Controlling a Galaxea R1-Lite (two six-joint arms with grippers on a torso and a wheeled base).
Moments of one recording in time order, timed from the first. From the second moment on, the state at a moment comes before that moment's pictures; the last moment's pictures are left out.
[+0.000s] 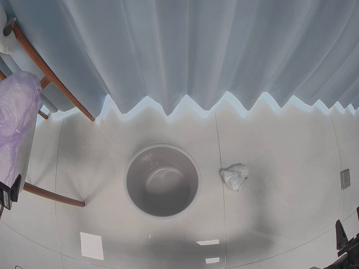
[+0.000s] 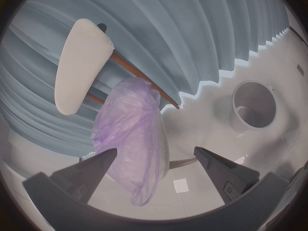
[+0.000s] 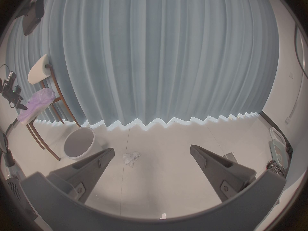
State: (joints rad) left arm 0.01 0.76 -0.50 -0.03 0.38 0.54; right arm 0.00 0.02 -0.02 0.00 -0.01 0.00
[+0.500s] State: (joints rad) left arm -0.07 0.86 -0.43 -0.16 0.38 0.55; right arm 0.00 0.02 -0.02 0.00 -0.01 0.00
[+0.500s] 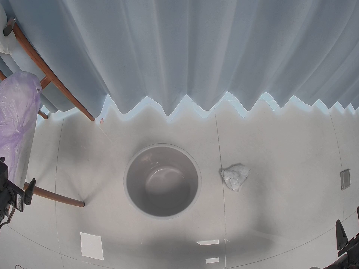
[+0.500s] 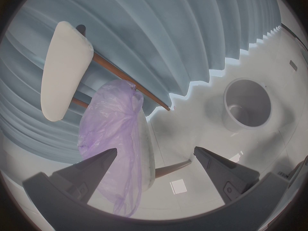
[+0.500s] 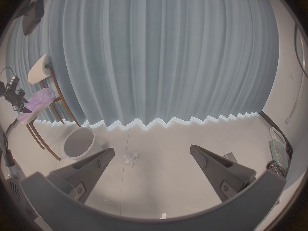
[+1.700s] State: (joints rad) left arm 0.04 1.11 -0.49 -0.40 0.48 0.68; right arm 0.00 0.02 -0.02 0.00 -0.01 0.00
